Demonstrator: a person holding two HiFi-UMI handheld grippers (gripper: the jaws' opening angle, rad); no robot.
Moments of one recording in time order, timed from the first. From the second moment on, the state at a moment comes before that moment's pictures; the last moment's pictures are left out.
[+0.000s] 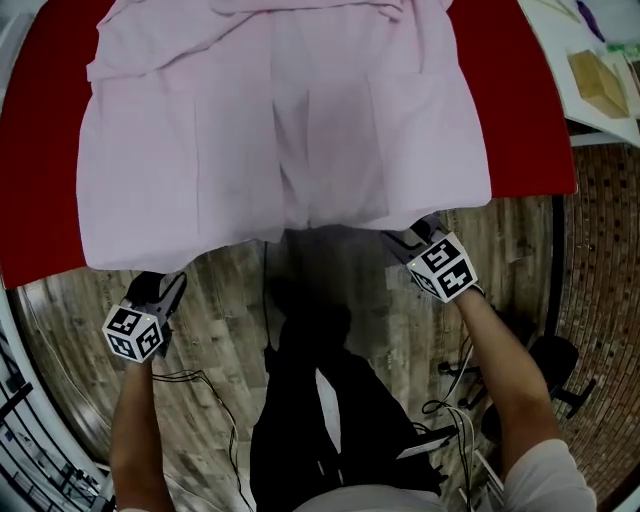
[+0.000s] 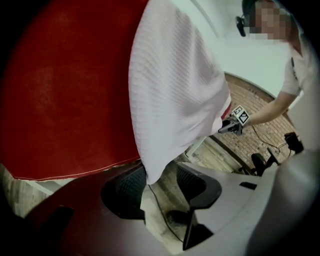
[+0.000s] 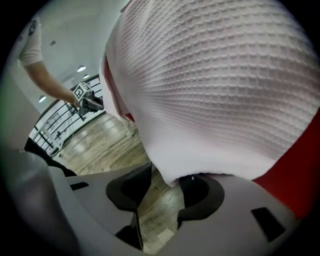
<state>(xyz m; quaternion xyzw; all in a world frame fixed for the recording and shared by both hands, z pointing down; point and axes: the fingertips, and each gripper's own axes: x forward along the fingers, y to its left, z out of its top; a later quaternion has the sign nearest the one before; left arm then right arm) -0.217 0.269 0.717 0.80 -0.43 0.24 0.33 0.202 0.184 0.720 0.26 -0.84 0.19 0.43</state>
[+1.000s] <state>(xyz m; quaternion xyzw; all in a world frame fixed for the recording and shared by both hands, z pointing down) -0.221 0.242 0.692 0.86 -0.35 0.28 0.25 0.228 0.157 0.690 0.19 -0.88 0.14 0.42</state>
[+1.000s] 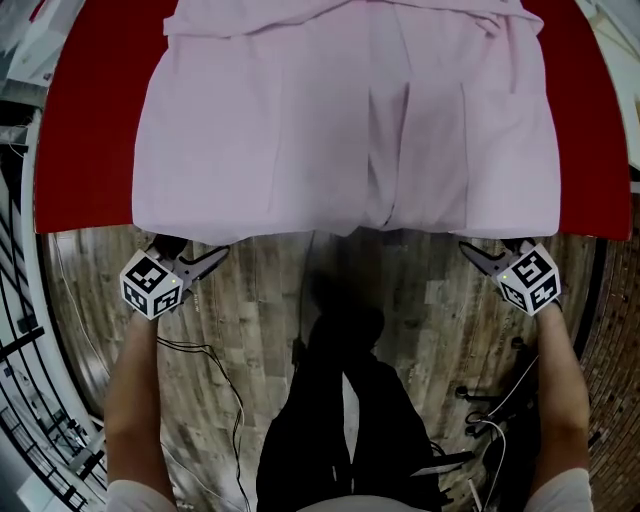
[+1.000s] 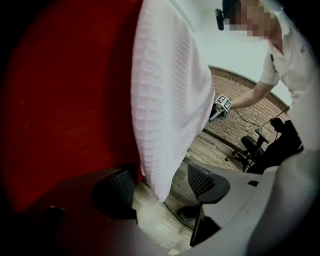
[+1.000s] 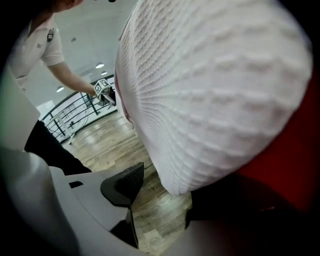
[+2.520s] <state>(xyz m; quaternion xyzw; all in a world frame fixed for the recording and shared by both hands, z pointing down) -0.128 0.291 0.482 0.85 -0.29 0.05 0.43 0.134 0.252 0.540 0.16 -0.87 0.27 0.38</state>
